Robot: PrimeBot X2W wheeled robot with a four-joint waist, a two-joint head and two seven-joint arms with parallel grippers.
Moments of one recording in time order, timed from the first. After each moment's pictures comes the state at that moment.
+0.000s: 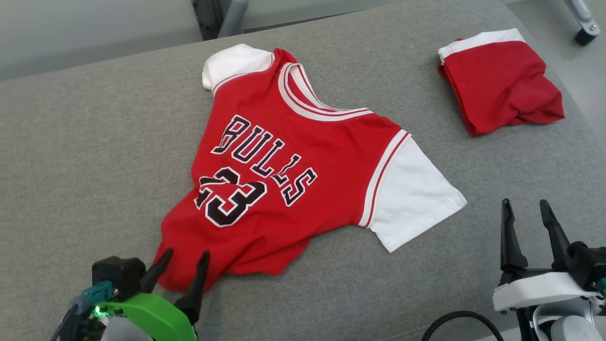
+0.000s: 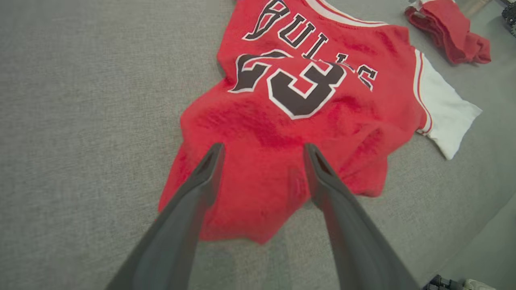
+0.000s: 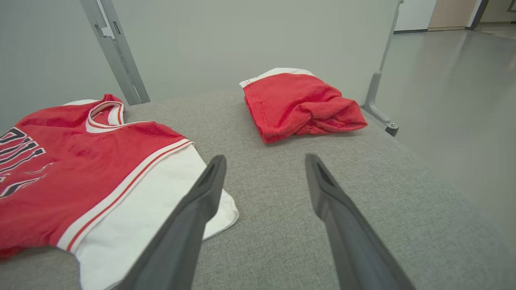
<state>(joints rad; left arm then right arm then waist) -0.08 0.62 -0.63 -0.21 -0.82 0.33 0.09 -0.01 -0.05 -0.15 0.11 0.15 0.13 -0.26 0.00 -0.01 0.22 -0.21</state>
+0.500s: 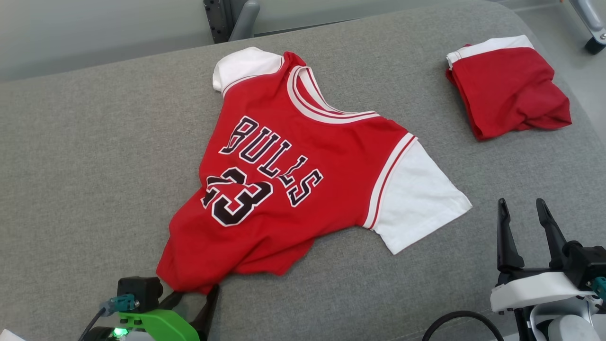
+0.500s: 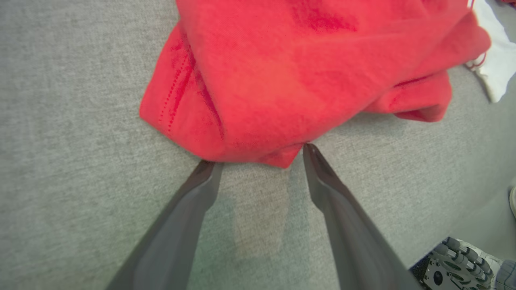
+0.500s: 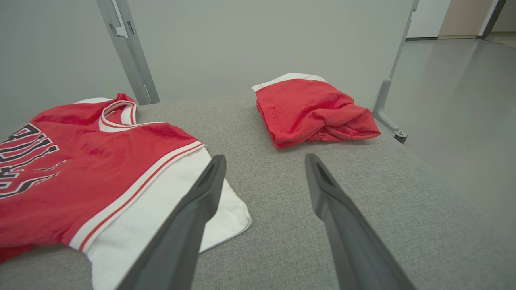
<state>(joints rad) -0.08 0.56 -0.68 0.02 -0.88 0.23 0.11 -0.01 -0.05 -0.14 0.11 0.12 0.13 -0.26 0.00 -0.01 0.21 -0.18</state>
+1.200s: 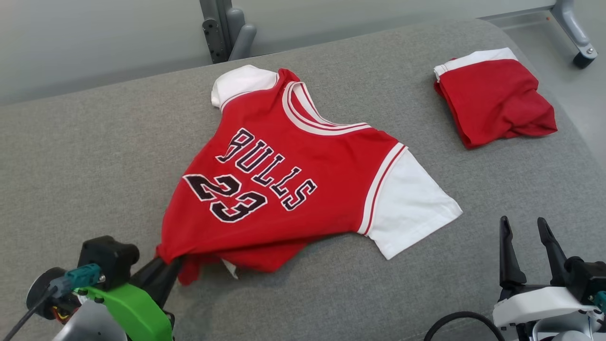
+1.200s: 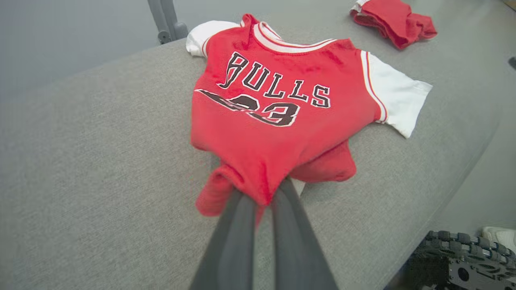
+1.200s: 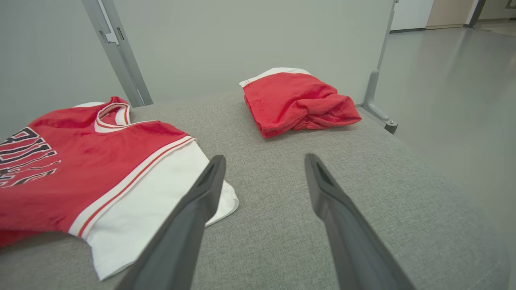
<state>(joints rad) -0.14 0.79 -0.63 -0.33 -0.81 0.25 0.20 0.04 -0.05 -0.15 0.13 0.15 0.13 -0.26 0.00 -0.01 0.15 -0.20</state>
